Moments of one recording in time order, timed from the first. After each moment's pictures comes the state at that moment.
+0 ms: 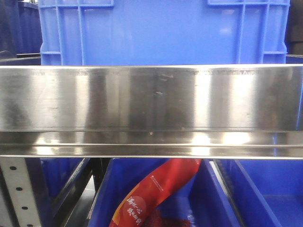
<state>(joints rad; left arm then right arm) -0.02 0.01 0.00 -0.13 0.05 0.12 0.05 0.01 -0.01 0.06 0.09 -0.03</state>
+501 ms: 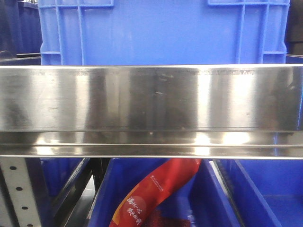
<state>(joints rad) -0.02 0.01 0.00 -0.13 0.05 0.12 0.05 0.00 0.00 0.06 0.05 -0.03</state>
